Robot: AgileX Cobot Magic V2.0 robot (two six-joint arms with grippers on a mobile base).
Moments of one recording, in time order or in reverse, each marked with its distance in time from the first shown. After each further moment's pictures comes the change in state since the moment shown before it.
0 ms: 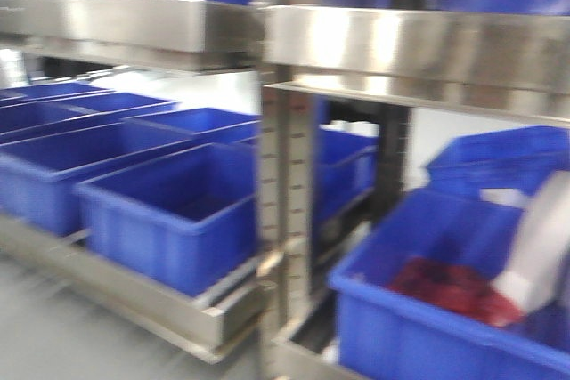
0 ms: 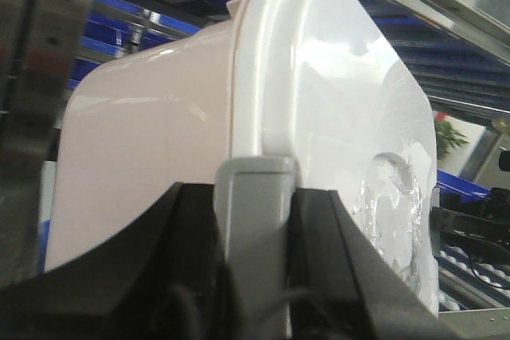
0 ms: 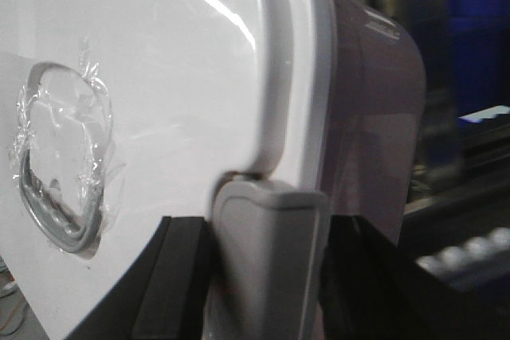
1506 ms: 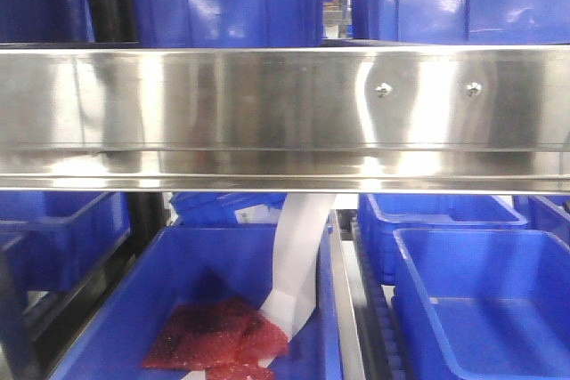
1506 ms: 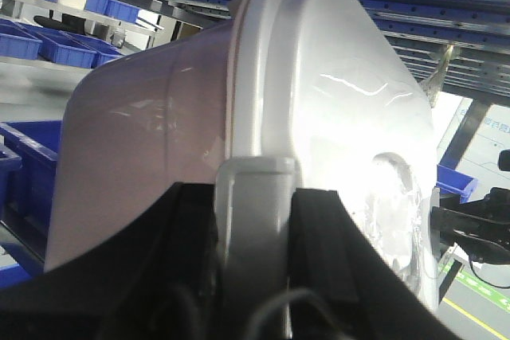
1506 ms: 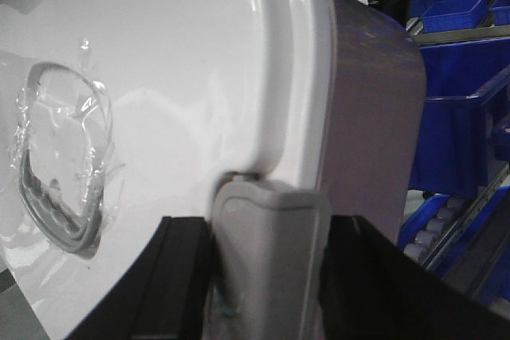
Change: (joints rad) left arm 0.000 0.000 0.000 0.000 0.000 0.002; right arm 0.000 0.000 0.000 0.000 0.000 0.000
